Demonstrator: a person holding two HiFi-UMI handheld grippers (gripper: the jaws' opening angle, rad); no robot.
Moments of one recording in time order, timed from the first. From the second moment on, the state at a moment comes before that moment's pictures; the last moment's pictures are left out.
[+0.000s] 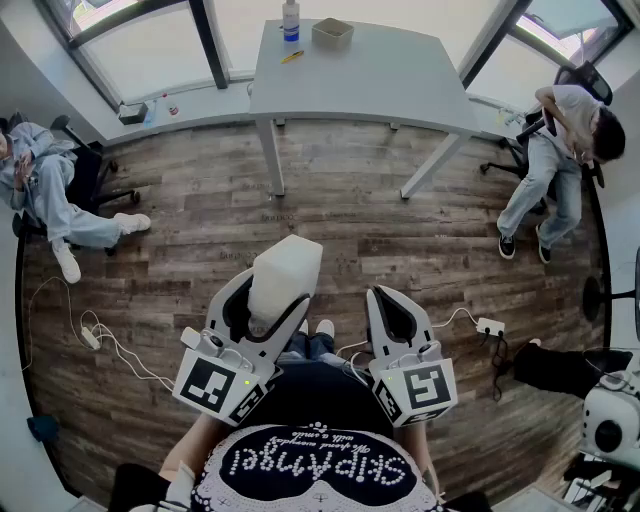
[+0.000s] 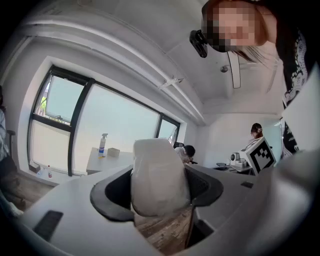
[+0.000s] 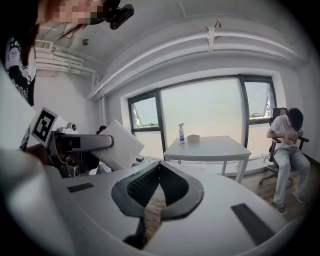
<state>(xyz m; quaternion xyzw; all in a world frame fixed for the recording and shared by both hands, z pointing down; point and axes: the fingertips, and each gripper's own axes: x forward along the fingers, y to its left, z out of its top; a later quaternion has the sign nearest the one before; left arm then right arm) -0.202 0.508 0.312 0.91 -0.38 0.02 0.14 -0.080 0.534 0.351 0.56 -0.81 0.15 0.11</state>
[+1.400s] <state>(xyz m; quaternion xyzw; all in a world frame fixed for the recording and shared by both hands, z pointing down) -0.157 0.504 0.309 0.90 -0.41 0.00 0.13 -0.029 0.543 0.369 0.53 -0.82 0.18 0.09</state>
